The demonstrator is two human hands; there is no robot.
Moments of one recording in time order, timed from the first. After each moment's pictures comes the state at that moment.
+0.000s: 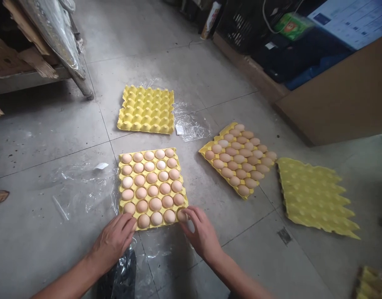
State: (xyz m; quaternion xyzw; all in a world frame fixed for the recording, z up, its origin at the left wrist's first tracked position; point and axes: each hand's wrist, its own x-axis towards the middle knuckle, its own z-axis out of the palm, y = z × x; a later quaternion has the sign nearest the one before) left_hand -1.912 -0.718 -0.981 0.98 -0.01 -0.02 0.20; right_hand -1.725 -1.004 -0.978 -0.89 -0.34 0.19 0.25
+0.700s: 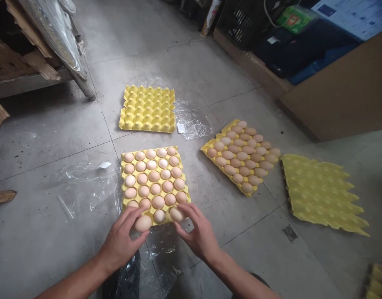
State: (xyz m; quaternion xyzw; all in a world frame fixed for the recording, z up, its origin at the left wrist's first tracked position) left_hand -1.888 -0.732 -0.953 0.90 0.14 -0.02 0.42; right_hand -1.731 -0.972 -0.957 -0.85 -0.30 0.21 0.38
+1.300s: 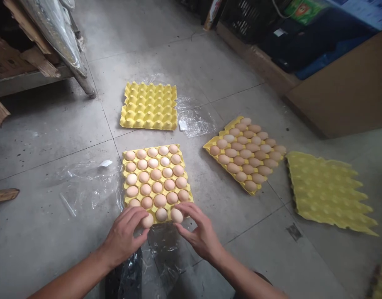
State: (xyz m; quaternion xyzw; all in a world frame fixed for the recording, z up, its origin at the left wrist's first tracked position) left_hand -1.881 -0.727 -0.954 0.92 0.07 0.00 0.39; right_hand -1.729 -0.968 -0.947 -0.81 -0.28 0.30 0.43
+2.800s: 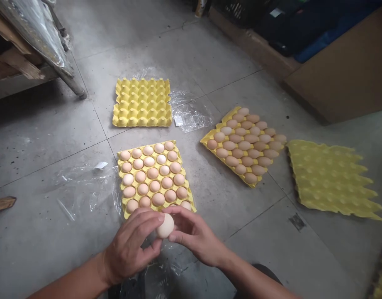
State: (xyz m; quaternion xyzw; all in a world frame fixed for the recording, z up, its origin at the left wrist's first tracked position) left_hand -1.840 -0.743 -0.900 0.89 -0.07 0.15 0.43; right_hand -1.725 -0.939 -0.905 -0.48 -0.03 0.56 0.68
